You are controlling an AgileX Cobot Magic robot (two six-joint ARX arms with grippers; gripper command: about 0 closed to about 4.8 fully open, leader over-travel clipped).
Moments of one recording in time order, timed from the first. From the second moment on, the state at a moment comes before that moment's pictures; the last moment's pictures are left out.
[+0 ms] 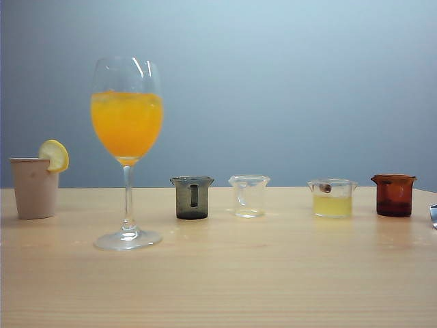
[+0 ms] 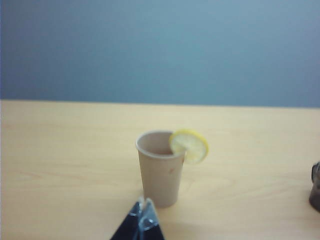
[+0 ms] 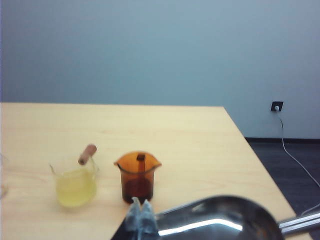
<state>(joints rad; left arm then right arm) -0.07 0.00 0.02 0.09 -0.09 0.03 -0.01 0.00 0.07 0.02 0.00 -0.02</state>
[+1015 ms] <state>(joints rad) -0.25 0.56 0.60 -0.03 0.04 -0.06 -0.01 0.25 0.36 0.01 -0.03 -0.02</state>
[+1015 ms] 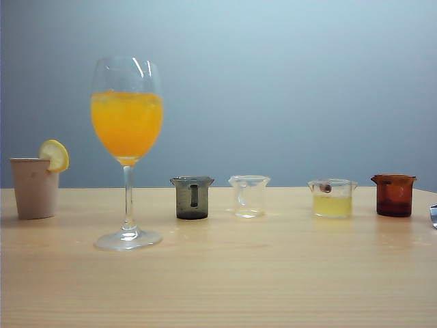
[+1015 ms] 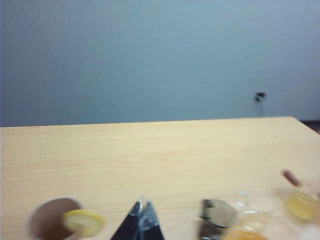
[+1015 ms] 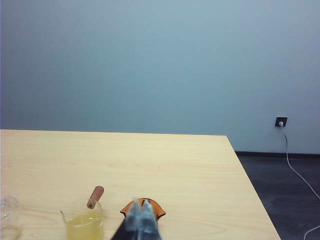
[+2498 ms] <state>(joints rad) -0.56 0.64 0.88 -0.46 -0.07 -0.06 0.47 0.98 0.42 0.50 0.21 0.05</state>
